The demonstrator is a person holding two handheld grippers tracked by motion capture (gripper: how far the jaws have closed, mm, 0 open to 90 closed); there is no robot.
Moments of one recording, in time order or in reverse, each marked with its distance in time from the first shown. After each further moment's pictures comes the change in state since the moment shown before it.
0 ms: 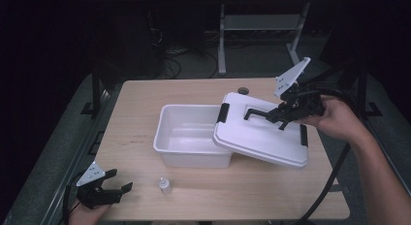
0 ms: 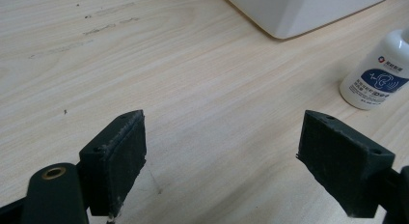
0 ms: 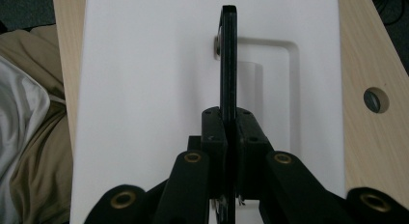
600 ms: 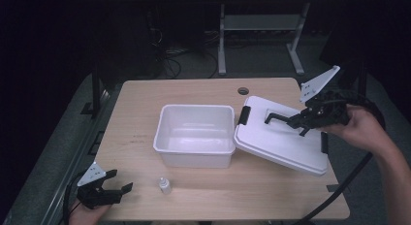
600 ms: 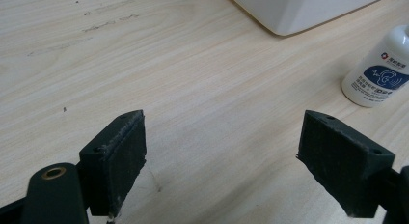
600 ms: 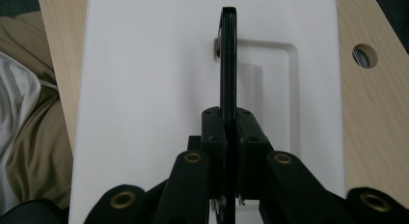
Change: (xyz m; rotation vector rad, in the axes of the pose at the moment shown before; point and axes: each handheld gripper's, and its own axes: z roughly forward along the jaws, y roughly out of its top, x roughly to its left) left arm -0.001 0.000 0.001 0.007 0.003 0.000; right arm 0.001 -0.053 -0.017 0.001 -0.042 0.078
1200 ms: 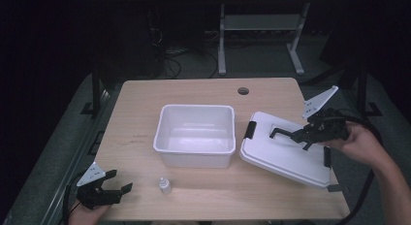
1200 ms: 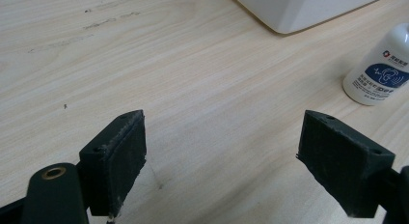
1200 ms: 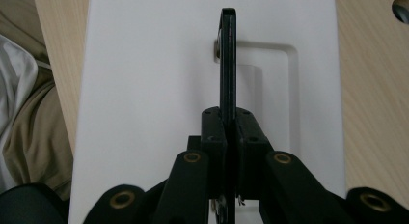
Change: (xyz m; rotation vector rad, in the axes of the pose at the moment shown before) left arm 0.001 -0.001 0.000 0.003 0.000 -0.003; right arm 0.000 -0.043 0.033 0.031 0.039 0.047
